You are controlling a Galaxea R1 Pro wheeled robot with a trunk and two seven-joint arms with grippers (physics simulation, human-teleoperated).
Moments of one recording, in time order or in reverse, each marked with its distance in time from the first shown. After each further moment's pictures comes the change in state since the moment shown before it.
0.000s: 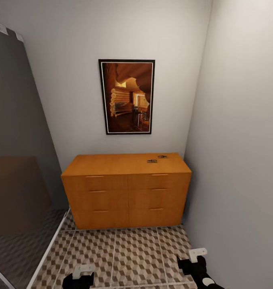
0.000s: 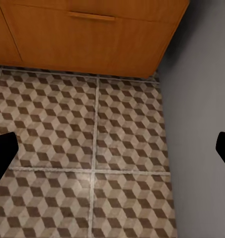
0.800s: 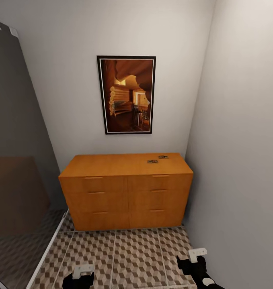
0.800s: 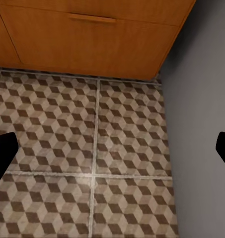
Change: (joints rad) left arm 0.000 0.000 0.000 0.000 0.000 0.000 0.001; right arm 0.000 0.000 0.000 0.000 0.000 0.000 0.004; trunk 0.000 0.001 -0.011
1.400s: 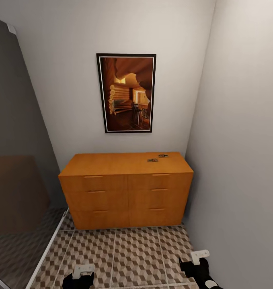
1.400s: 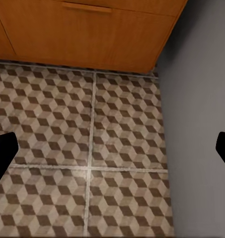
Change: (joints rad) left arm 0.000 0.000 0.000 0.000 0.000 0.001 0.000; right arm 0.011 -0.015 0.000 0.000 0.001 0.000 0.001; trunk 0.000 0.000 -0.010
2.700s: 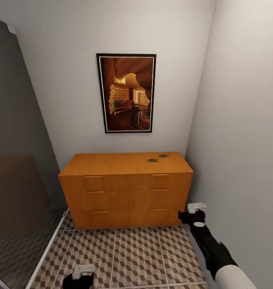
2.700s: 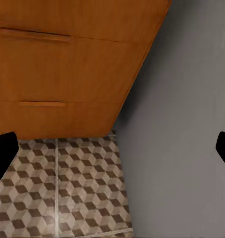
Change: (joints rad) left arm 0.000 0.000 0.000 0.000 0.000 0.000 0.000; right arm 0.001 0.014 -0.003 -0.761 0.005 0.632 -0.139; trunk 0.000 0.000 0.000
